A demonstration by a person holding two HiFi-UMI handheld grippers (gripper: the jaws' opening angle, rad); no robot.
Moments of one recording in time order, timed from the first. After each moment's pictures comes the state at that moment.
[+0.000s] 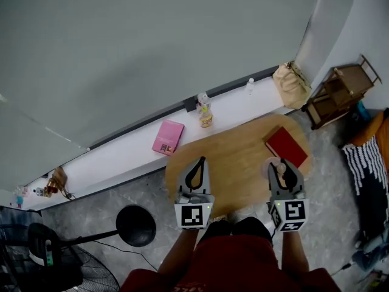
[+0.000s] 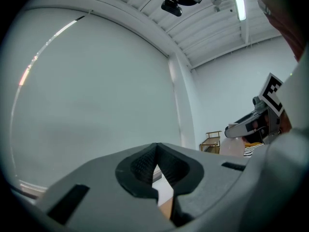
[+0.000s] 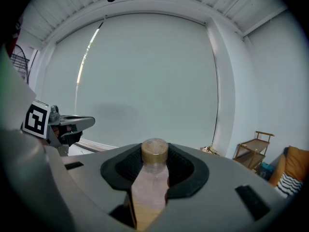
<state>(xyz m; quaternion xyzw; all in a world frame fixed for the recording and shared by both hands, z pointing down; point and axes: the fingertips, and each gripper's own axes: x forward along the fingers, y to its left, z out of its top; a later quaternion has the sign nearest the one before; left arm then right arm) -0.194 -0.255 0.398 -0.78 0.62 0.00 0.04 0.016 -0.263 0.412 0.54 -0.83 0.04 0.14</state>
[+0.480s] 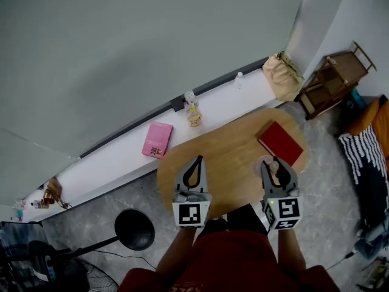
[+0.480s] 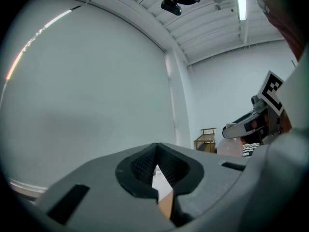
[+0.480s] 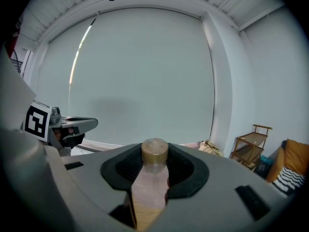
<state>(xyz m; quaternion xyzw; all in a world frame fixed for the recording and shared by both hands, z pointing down) -0.166 -0.299 0.430 -0.80 0.59 -0.01 0.02 0.030 -0.296 0.443 0.55 -0.82 0.06 0.15</state>
